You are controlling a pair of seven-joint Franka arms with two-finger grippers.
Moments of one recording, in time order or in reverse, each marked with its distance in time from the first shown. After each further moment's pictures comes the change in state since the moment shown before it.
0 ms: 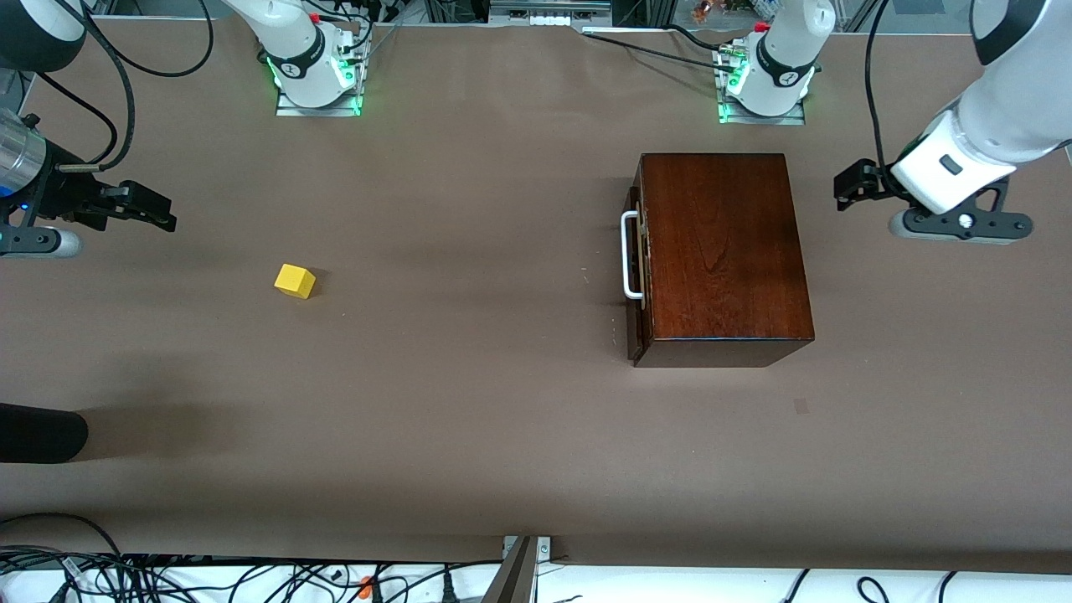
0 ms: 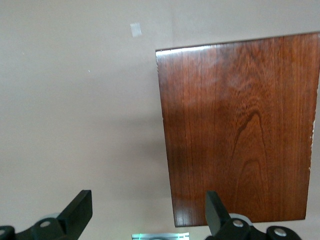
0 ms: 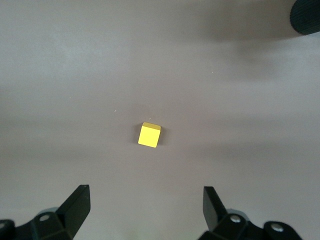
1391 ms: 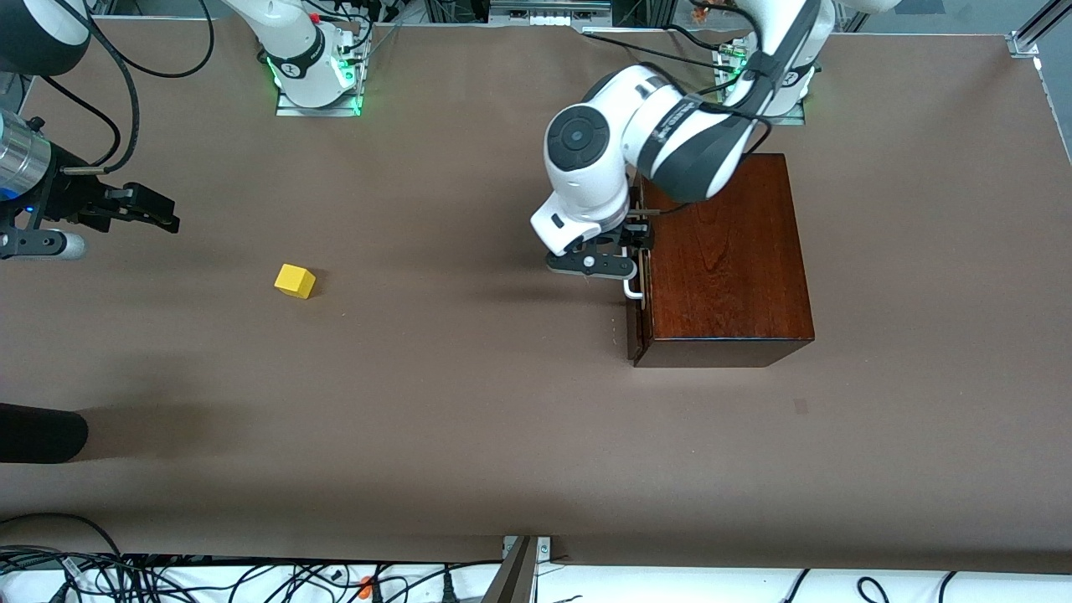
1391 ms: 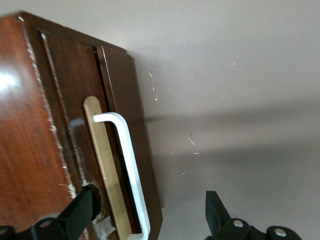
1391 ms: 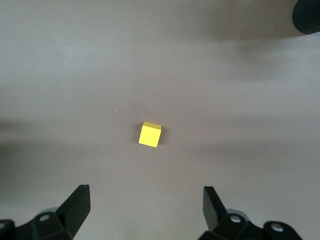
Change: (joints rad) left arm -0.561 0.481 -0.021 0.177 0.106 0.259 -0.550; right arm 0.003 0.005 0.001 0.000 0.000 0.000 0.000
